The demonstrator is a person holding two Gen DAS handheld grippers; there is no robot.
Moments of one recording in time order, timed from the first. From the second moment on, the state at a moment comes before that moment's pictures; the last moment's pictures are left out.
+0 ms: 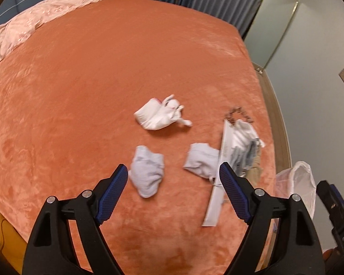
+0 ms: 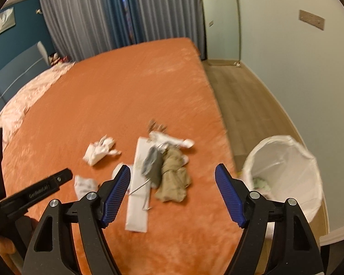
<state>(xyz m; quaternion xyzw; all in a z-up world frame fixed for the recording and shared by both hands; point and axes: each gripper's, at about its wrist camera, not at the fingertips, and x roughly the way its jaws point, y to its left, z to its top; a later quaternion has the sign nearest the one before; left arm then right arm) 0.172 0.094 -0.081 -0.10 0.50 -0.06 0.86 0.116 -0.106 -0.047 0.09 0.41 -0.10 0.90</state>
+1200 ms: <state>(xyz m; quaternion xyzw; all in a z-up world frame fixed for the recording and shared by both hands) 0.197 0.127 -0.165 -0.12 0.58 -0.11 0.80 0.148 -0.034 -0.184 0.11 0.53 -0.07 0.84</state>
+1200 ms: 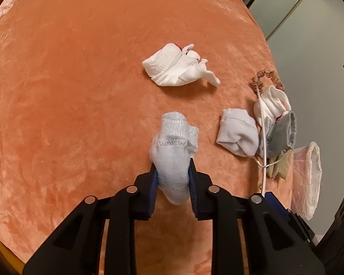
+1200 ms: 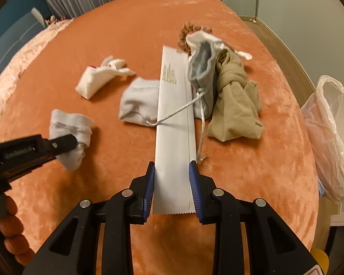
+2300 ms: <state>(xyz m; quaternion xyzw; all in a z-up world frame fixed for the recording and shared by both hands) 0.130 0.036 -0.008 -0.09 0.48 -0.20 0.85 0.081 -0.109 0.004 0.17 0.34 -0.03 0.92</state>
